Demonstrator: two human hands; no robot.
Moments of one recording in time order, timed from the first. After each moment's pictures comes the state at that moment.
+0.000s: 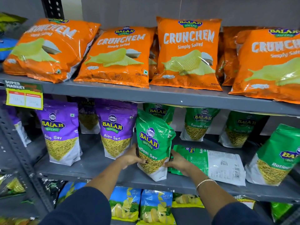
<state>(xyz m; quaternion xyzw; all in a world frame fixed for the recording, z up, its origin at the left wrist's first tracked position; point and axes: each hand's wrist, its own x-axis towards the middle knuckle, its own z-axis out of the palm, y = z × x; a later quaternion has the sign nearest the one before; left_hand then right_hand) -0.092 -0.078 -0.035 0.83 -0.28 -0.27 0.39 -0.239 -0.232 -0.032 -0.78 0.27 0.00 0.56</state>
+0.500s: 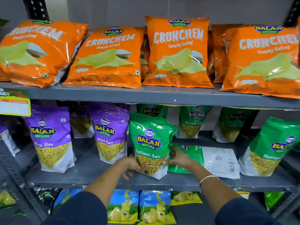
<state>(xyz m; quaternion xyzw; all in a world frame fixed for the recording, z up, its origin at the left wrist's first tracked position) -0.103 -0.088 -0.033 0.85 -0.22 -0.44 0.18 -0.255 -0.241 -0.022 -0.79 0.29 -0.02 0.54</state>
